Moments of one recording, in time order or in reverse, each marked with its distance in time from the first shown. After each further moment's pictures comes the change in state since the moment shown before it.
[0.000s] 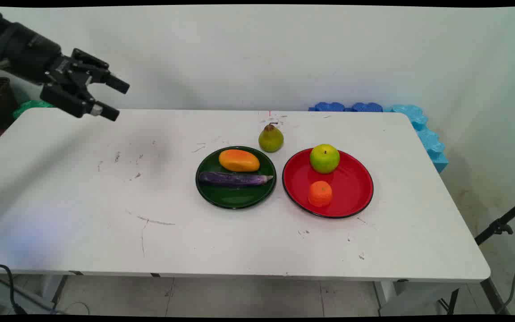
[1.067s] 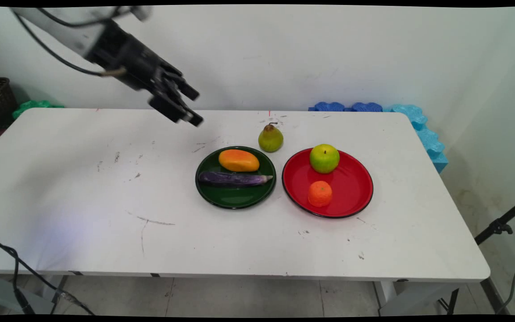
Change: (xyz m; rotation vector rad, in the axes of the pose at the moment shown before) arm 0.091 -0.006 0.132 0.076 -0.150 -0.038
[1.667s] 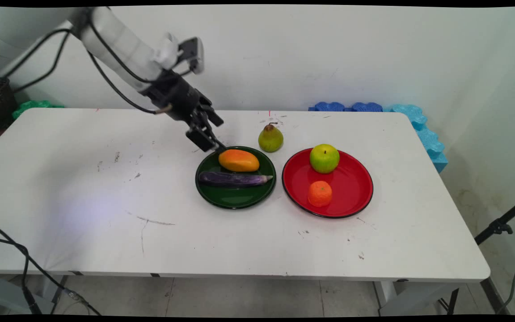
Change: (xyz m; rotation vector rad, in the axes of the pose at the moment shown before) arm 0.004 -0.009 0.094 0.003 -0.115 0.091
